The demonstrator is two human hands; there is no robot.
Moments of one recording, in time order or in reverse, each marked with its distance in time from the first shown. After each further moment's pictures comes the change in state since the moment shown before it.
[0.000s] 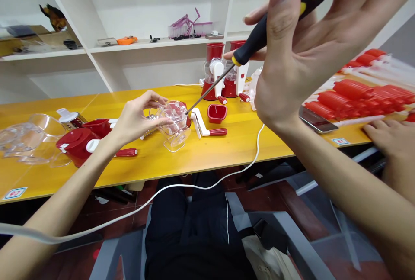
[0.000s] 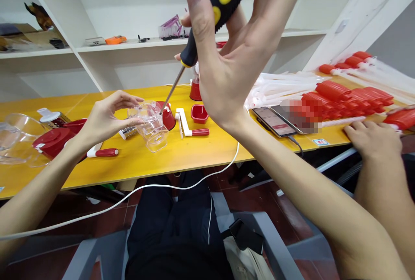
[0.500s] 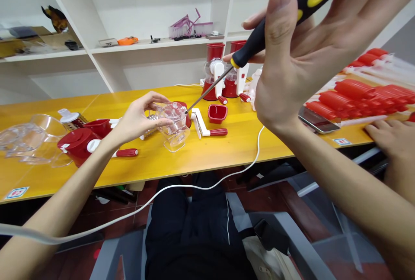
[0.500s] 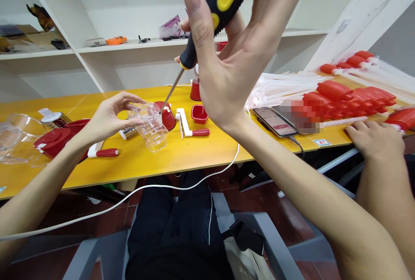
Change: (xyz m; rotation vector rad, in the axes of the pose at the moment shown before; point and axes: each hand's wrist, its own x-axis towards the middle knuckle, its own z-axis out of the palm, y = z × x) left_hand 0.005 -0.001 -0.001 -0.121 -0.074 -0.106; right_hand -0.001 0.004 0.000 0.100 -0.048 -0.042
